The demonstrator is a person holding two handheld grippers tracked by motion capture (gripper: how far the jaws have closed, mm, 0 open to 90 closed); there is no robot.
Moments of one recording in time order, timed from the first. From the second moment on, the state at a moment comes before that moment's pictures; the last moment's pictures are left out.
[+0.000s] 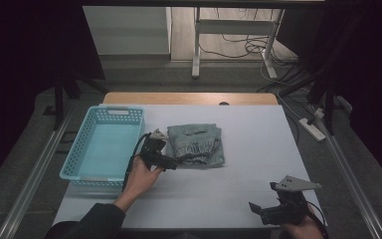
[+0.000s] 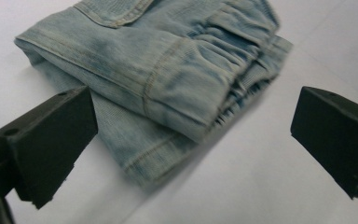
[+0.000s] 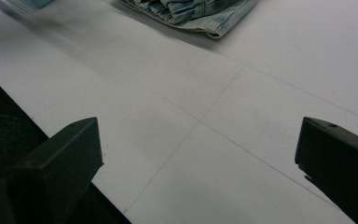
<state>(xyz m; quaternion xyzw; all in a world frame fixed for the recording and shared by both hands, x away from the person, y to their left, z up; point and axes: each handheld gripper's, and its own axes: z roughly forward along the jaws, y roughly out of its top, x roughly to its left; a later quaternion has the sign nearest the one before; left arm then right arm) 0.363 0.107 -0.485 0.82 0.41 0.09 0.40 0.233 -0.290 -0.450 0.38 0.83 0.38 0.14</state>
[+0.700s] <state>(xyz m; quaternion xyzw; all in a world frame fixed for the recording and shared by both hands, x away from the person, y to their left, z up) 0.402 0.101 -0.506 0.82 0.44 0.09 0.34 0.233 -0.289 -0.450 0.38 0.83 0.38 0.14</state>
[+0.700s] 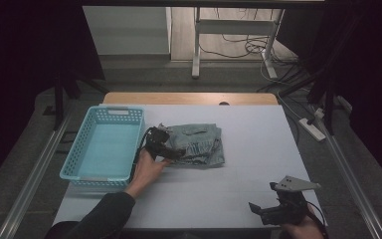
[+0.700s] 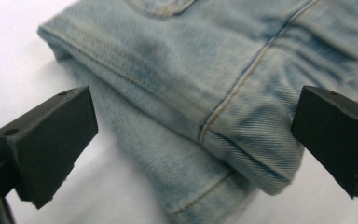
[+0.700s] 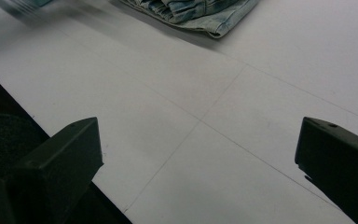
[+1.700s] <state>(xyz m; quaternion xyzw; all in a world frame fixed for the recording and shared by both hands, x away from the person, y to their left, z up) 0.394 0.095 -0.520 0.85 0.42 0.02 0.32 0.233 -0.287 -0.450 0.37 0.84 0.38 0.14</state>
